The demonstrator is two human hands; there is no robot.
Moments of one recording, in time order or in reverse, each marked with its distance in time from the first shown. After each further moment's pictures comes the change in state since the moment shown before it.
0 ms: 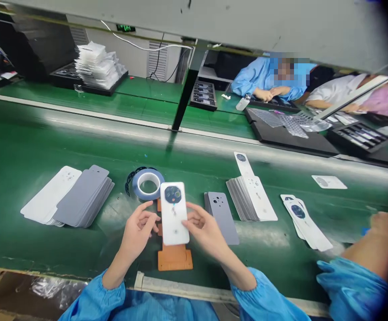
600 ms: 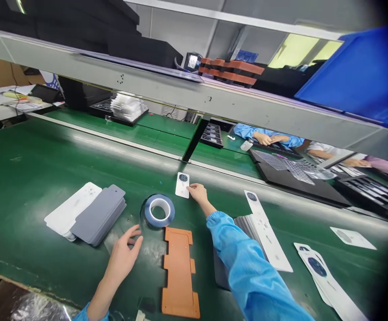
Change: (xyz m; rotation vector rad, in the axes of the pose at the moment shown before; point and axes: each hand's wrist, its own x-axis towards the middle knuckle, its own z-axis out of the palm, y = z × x) left_hand 0.013 -0.033 -0.060 0.333 0.228 0.001; right_hand 0.251 -0.030 -0.038 -0.619 0.337 0.100
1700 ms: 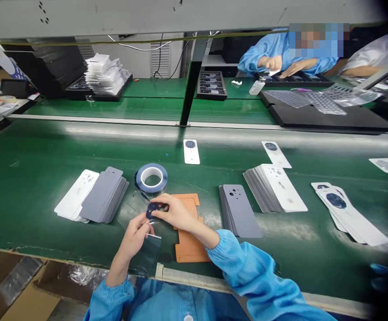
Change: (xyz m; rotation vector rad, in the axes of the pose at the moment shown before) left_hand -0.021 0.015 -0.011 -0.255 -0.367 -0.035; right_hand -0.221 -0.022 0.067 0.424 -0.492 -0.449
